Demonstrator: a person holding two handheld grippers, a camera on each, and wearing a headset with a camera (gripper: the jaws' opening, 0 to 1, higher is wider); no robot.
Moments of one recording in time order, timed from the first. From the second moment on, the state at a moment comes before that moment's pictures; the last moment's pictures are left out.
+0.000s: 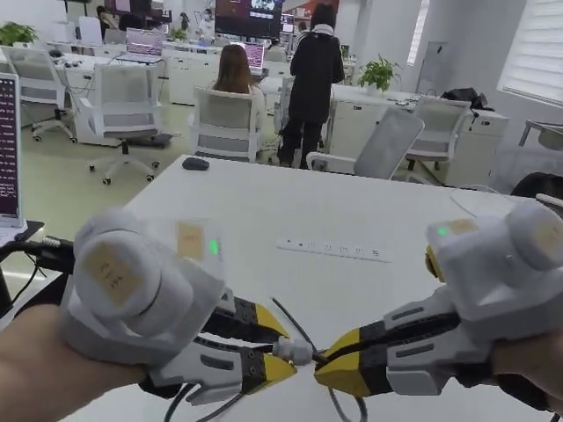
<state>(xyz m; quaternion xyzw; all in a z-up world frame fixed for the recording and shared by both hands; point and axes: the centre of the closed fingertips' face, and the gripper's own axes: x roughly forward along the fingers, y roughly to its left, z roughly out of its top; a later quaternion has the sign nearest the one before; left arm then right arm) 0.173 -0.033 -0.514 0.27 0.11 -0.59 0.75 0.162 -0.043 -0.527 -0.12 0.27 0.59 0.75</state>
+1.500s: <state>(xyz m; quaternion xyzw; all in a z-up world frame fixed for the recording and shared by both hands) 0.161 -0.036 -0.511 0.37 0.09 -0.58 0.72 0.153 -0.037 -0.507 0.10 0.31 0.63 0.71</state>
